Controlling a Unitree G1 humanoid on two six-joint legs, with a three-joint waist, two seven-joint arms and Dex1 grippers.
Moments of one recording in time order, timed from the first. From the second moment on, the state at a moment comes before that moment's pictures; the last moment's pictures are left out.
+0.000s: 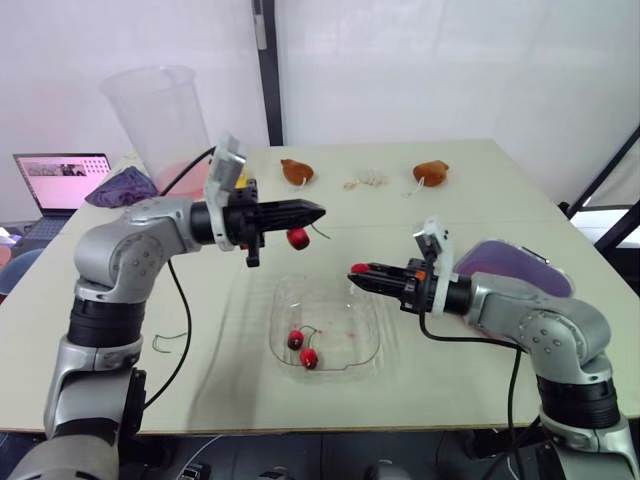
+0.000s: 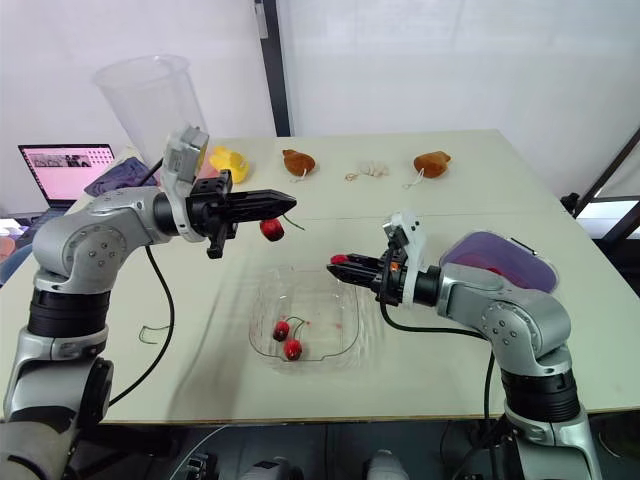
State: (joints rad) left arm -0.88 0.58 0.05 -0.06 -0.78 0.81 -1.09; right arm -0.49 -0.56 -0.13 -0.37 0.85 1.06 0.66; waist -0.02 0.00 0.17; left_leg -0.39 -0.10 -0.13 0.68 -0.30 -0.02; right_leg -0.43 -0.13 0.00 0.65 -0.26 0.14
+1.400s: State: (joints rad) left arm -0.84 0.49 0.05 -0.12 -0.77 0.76 -1.00; right arm -0.64 -1.00 -0.17 -0.17 0.69 0.90 1.08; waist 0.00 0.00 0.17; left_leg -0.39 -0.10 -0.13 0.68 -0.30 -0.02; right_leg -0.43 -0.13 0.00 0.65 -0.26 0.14
